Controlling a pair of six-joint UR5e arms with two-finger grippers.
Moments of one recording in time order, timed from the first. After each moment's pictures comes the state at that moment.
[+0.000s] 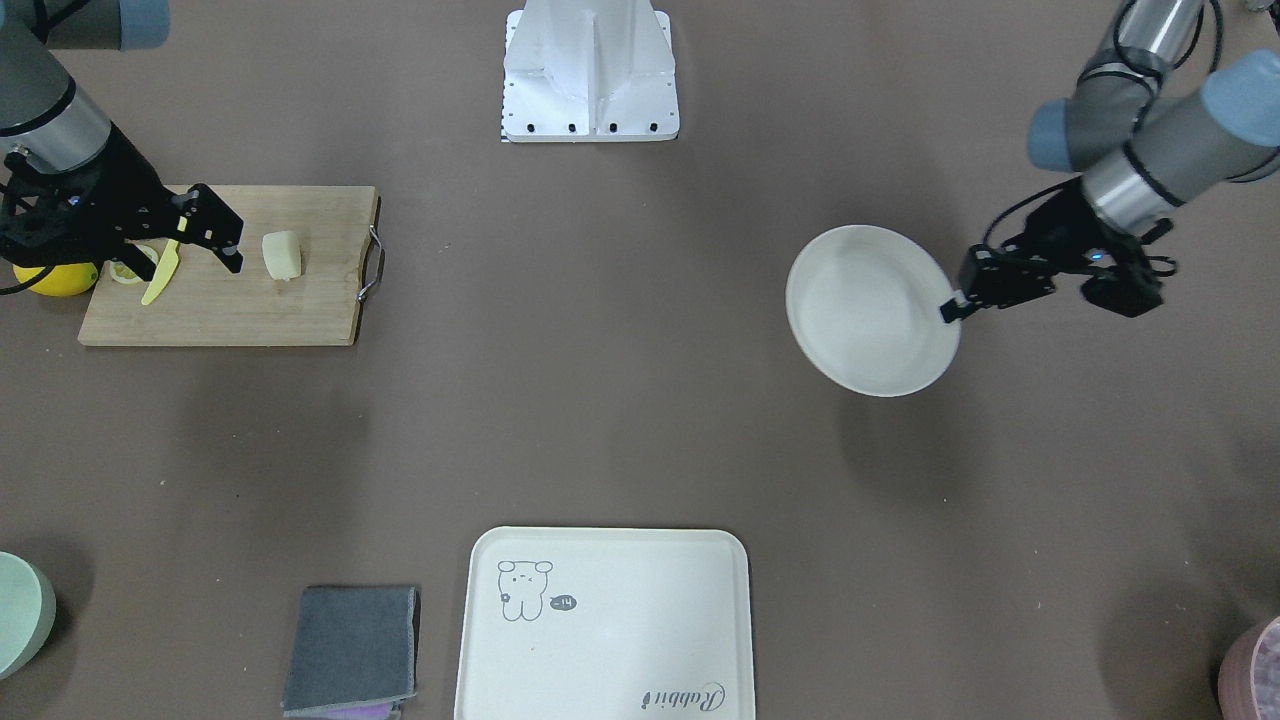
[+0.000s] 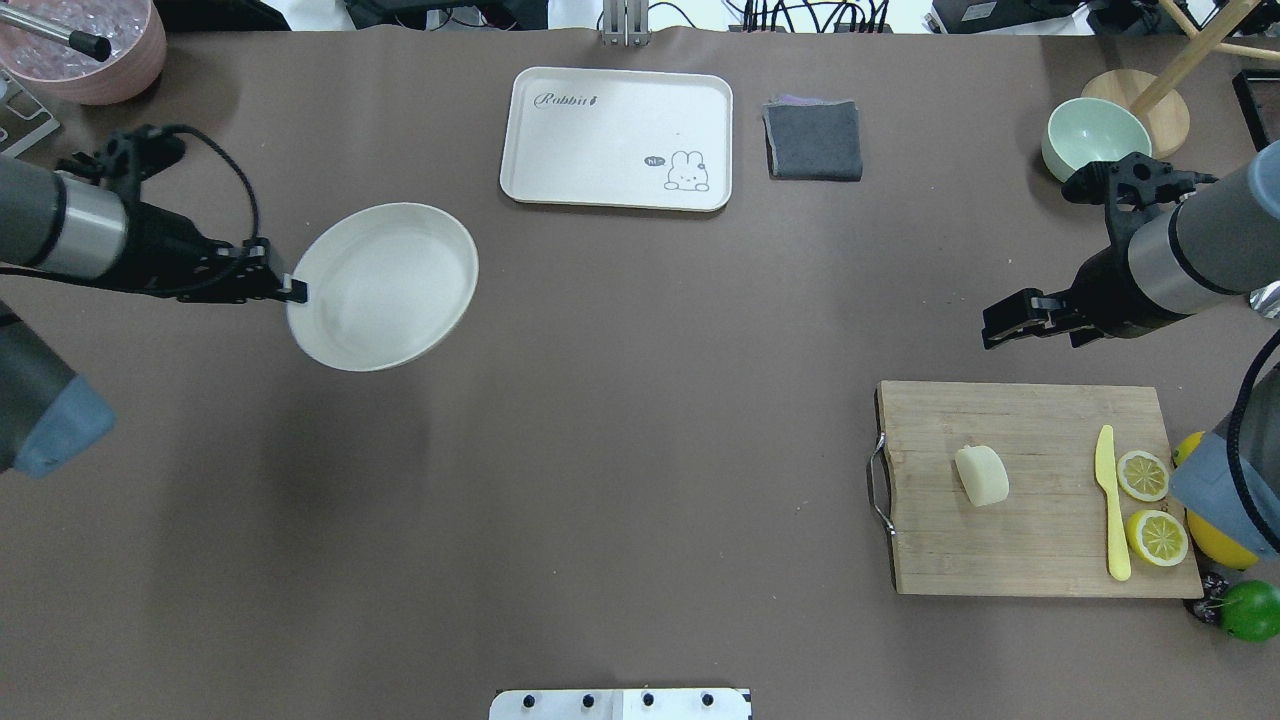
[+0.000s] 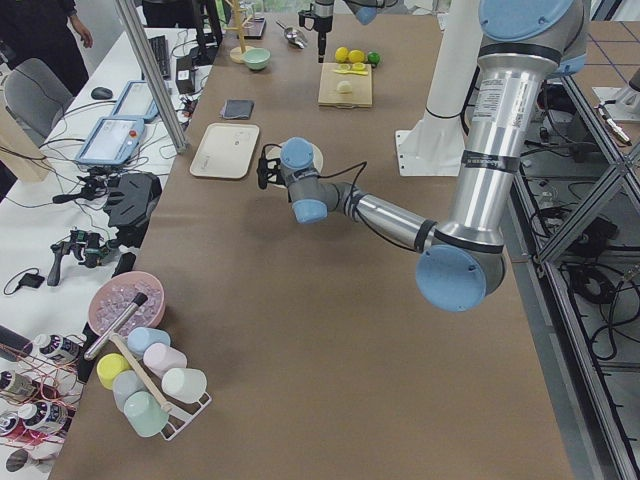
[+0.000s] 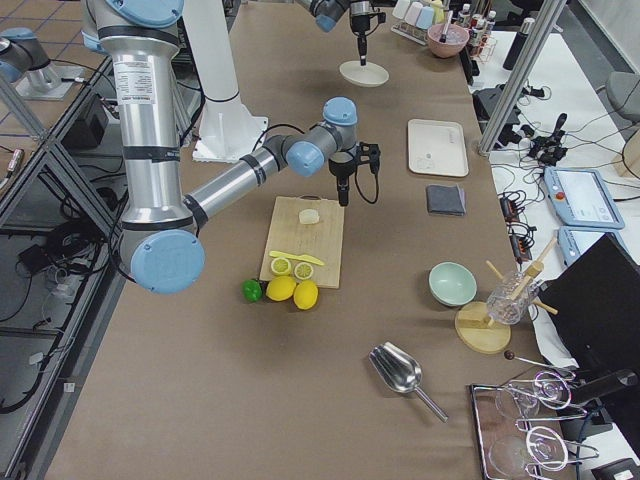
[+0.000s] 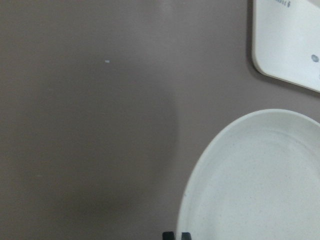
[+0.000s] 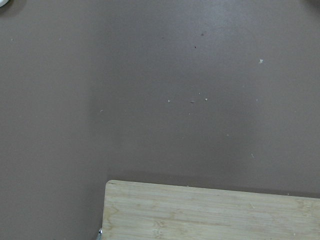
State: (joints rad) left arm -0.86 -1.83 -1.71 -2.38 -2.20 -1.35; right arm 0.86 -1.51 2.06 -1.43 2.11 0.89
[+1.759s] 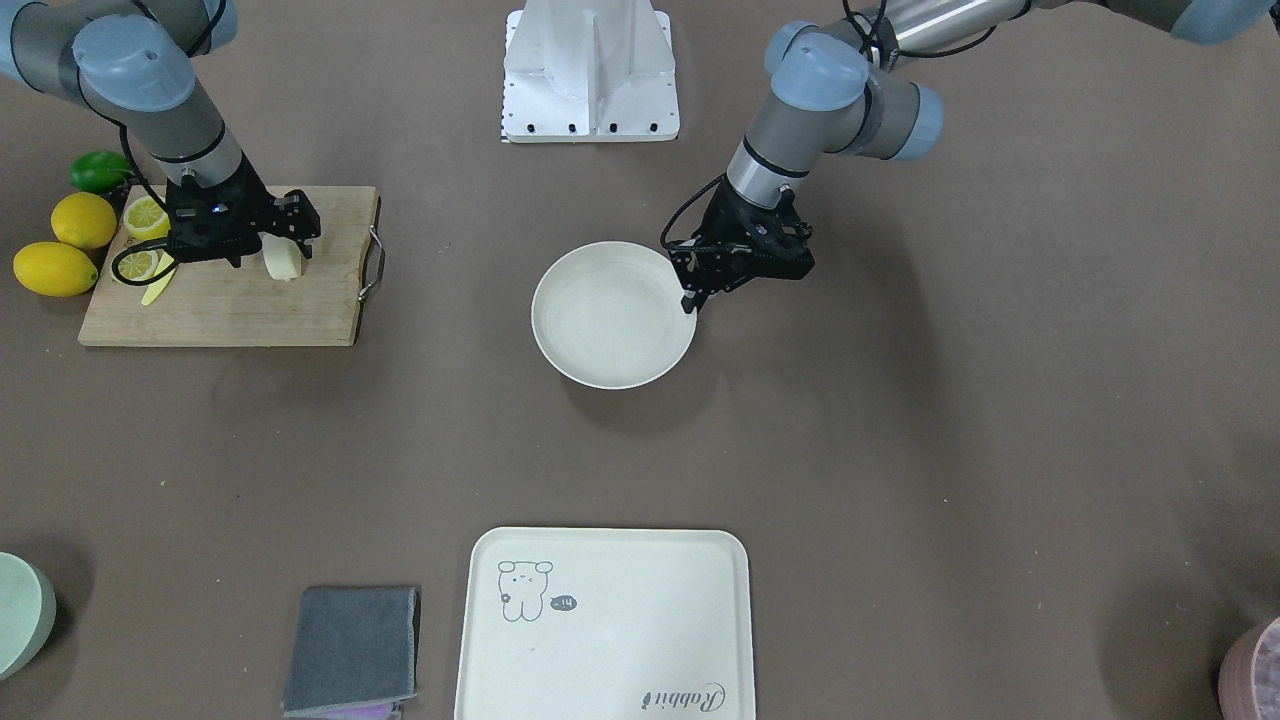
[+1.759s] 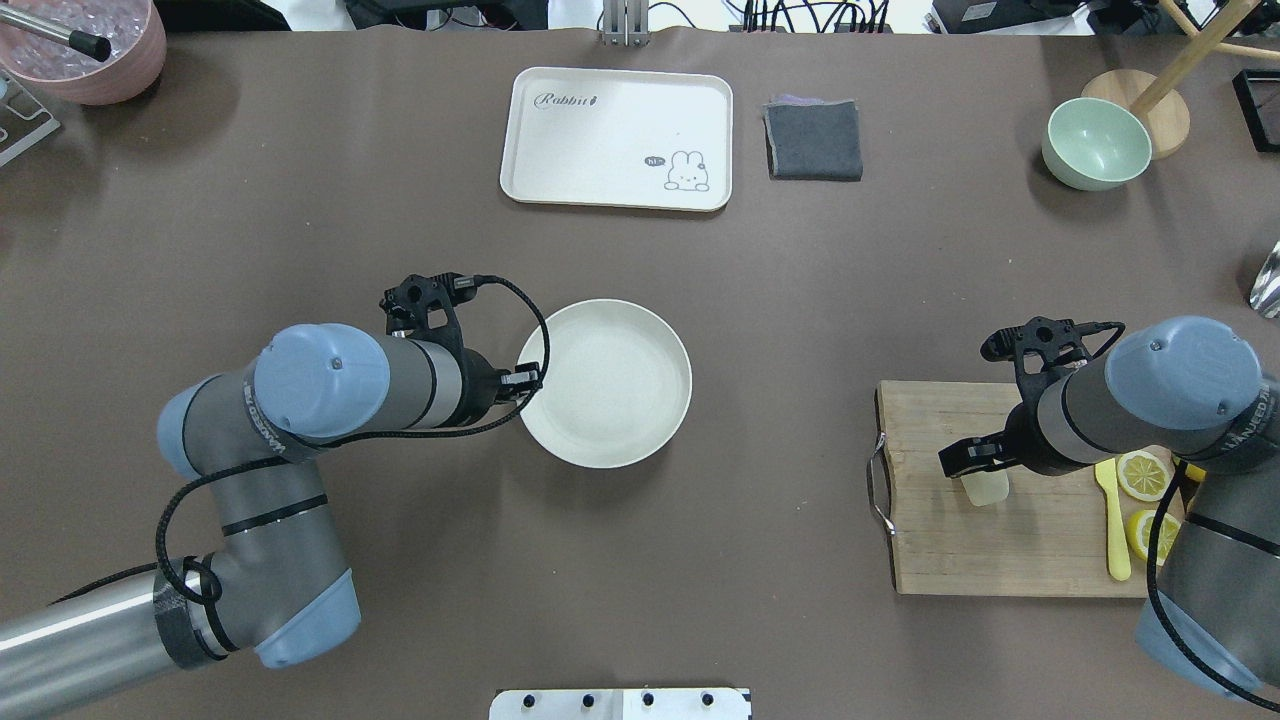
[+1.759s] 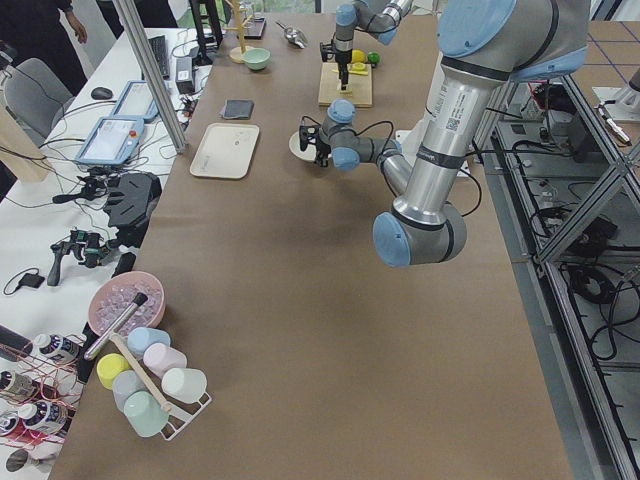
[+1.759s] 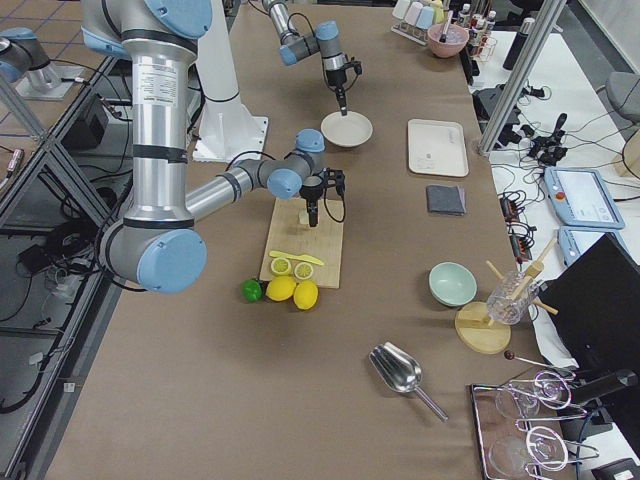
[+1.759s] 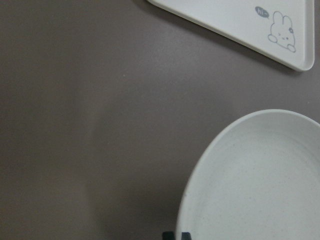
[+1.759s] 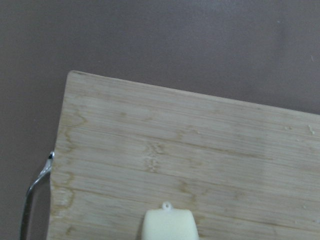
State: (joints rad) left arm -0.44 -2.02 -1.70 -2.12 -1.67 -1.48; right arm 0.59 -1.61 1.99 -1.28 1.94 0.98
